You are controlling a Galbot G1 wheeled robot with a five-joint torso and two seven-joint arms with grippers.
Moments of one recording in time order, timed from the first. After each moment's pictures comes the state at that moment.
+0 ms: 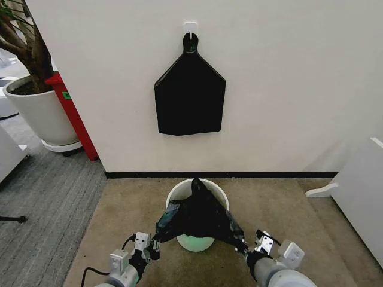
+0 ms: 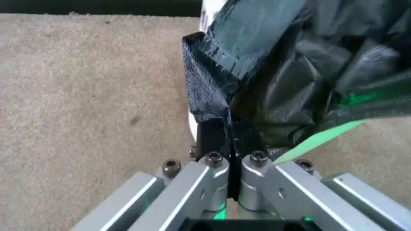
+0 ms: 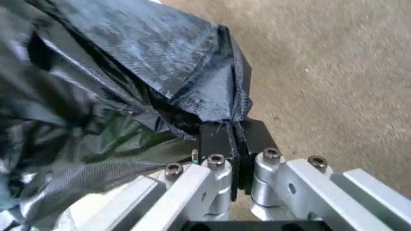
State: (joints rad) left arm 1.60 -0.83 -0.12 -2.08 -0.71 0.13 -0.29; right arm -1.65 1.30 0.26 2.36 1.29 -0.41 1.03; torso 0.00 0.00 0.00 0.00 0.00
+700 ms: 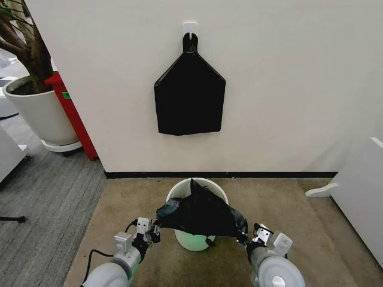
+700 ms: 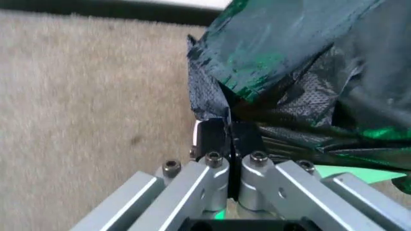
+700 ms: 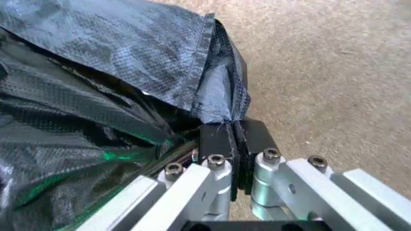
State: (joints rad) left arm 1.44 -0.83 -0.08 -2.02 -0.76 0.14 -0.29; right arm -1.54 1.29 0.26 2.19 1.14 -0.38 0.90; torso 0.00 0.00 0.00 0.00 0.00
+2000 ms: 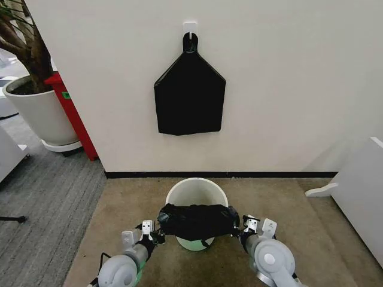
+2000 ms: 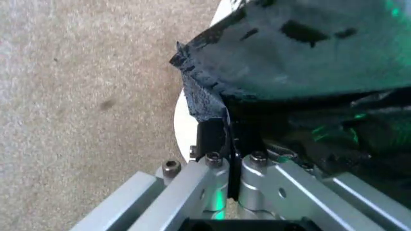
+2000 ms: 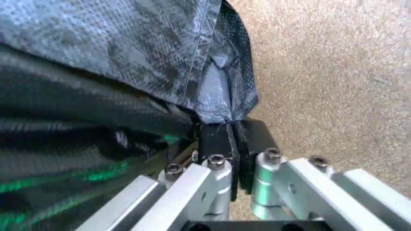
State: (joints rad) left arm 1.34 -0.92 -0.03 -1.90 -0.99 0.24 -0.32; right arm -1.39 1.25 0.27 2.02 1.11 -0.60 0.74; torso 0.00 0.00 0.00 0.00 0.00
